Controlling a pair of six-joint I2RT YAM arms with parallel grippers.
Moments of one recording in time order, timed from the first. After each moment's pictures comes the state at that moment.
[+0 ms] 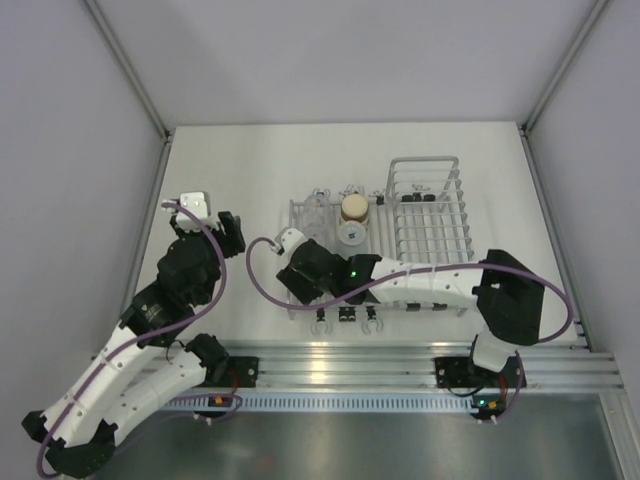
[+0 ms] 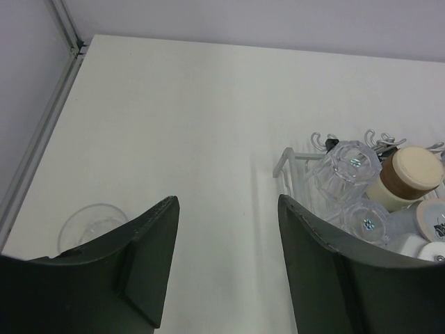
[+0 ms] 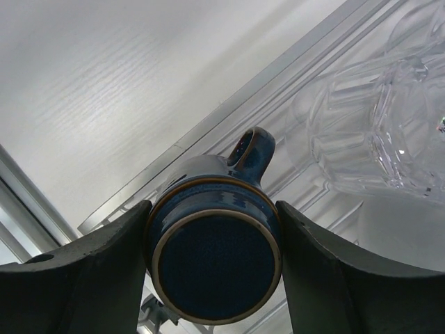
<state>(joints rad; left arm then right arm) -0.68 0.58 0.81 -0.42 -0.67 -0.22 1.22 1.69 1.17 -0.26 0.27 0.17</state>
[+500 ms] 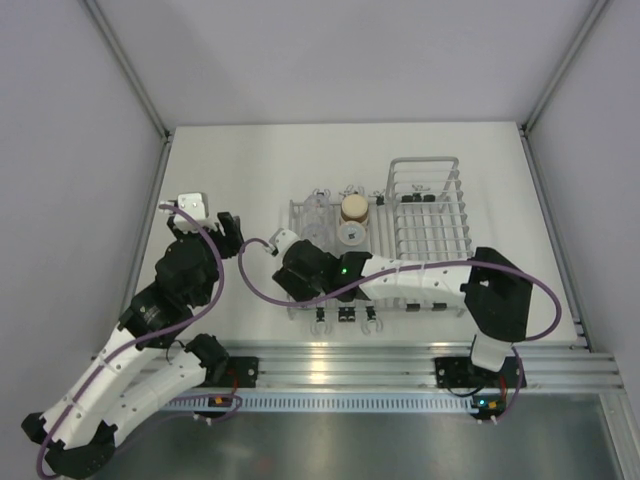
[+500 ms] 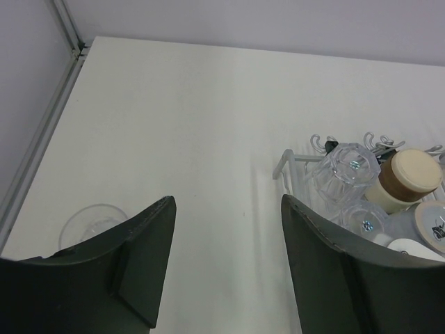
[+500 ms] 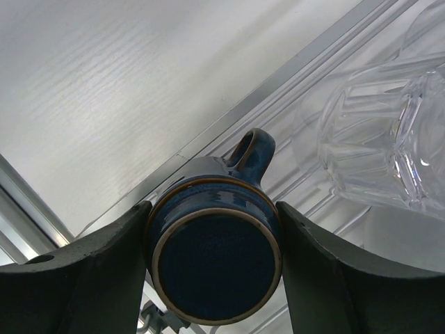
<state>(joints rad) -0.68 0.57 0.81 -0.42 -0.68 -0.22 1.22 1.75 1.25 -0.32 0.26 0.17</state>
